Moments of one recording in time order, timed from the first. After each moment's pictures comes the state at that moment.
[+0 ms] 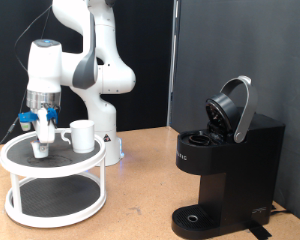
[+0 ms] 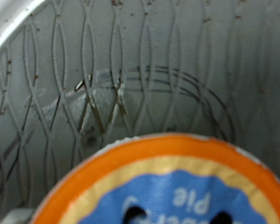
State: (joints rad) arm -0.23 -0.40 -0.51 -2.74 -0.39 2.43 1.91
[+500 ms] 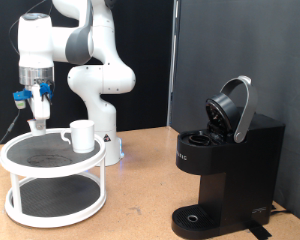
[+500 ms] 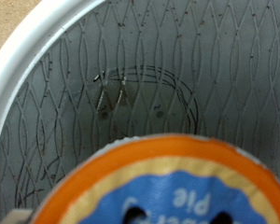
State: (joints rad) arm -0.22 -0.50 -0.51 -2.65 -0.34 2.23 1.85
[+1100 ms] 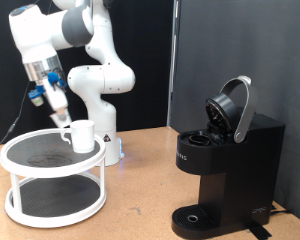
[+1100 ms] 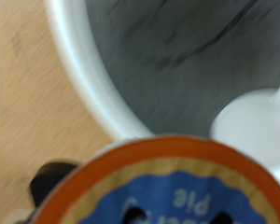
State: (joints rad) arm -0.09 -0.51 -0.54 -2.54 0.09 2.02 1.76
